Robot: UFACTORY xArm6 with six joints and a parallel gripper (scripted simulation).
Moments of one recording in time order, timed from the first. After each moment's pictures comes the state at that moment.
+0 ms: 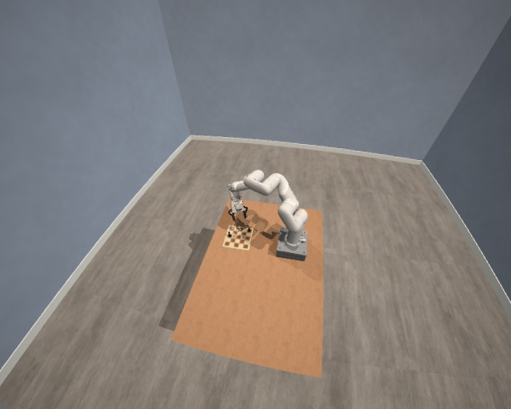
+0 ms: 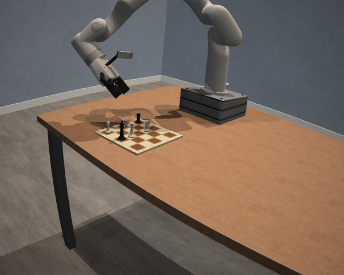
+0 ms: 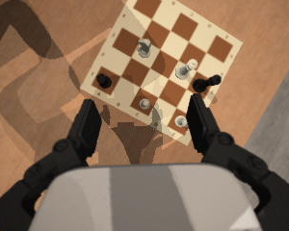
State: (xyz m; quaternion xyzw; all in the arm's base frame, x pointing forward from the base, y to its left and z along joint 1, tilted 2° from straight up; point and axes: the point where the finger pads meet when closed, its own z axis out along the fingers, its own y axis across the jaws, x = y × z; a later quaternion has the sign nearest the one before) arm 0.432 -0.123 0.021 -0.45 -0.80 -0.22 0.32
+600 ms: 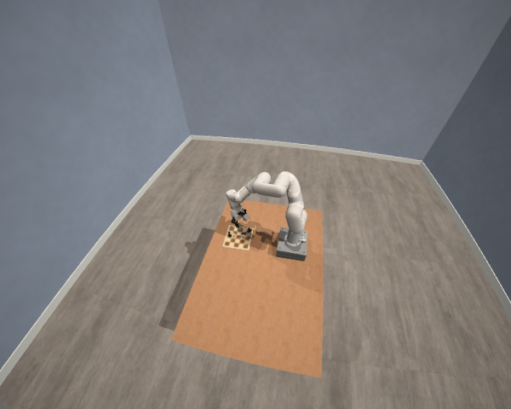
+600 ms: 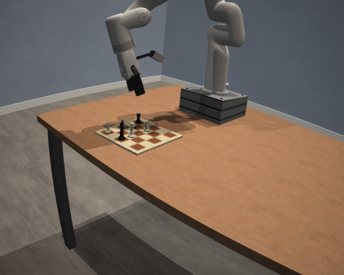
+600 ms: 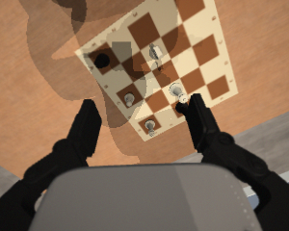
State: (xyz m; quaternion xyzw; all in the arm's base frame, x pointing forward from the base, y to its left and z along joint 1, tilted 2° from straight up) arm 0.411 -0.072 0.035 -0.24 -0.95 -0.07 0.16
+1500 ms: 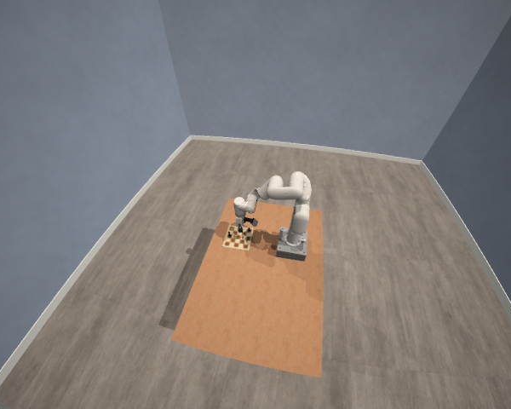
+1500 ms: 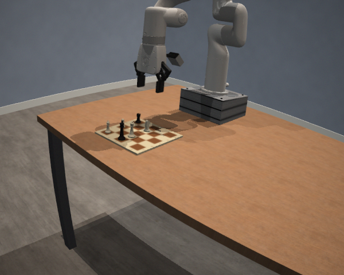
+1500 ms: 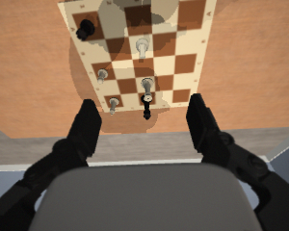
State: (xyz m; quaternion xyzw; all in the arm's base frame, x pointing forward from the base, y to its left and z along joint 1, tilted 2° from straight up) arm 0.393 -0.024 0.053 -0.03 -1.00 0.01 0.02
